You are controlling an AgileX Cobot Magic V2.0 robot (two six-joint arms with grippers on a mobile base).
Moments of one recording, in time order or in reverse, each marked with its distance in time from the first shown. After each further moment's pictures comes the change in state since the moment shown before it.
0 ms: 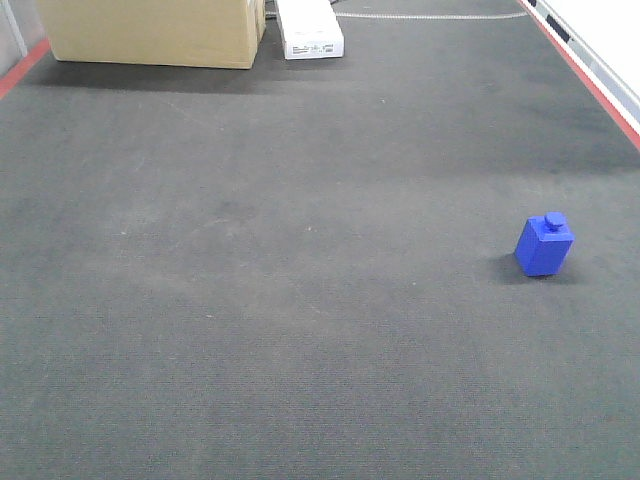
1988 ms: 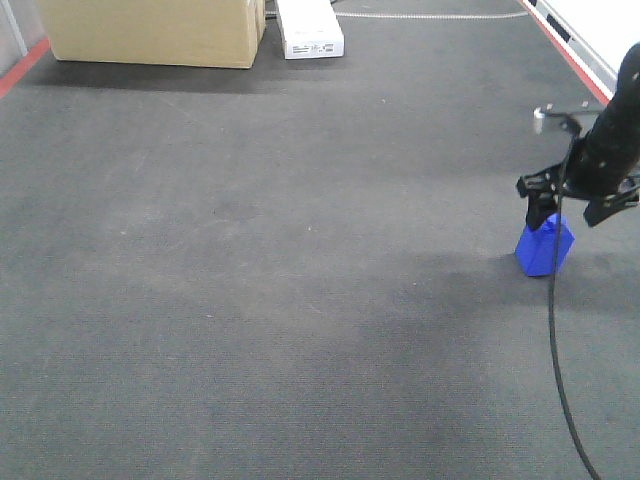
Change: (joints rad) left arm 0.000 0.000 0.000 0.000 0.000 0.000; right arm -0.083 1.540 -1.281 0.179 1.140 -0.286
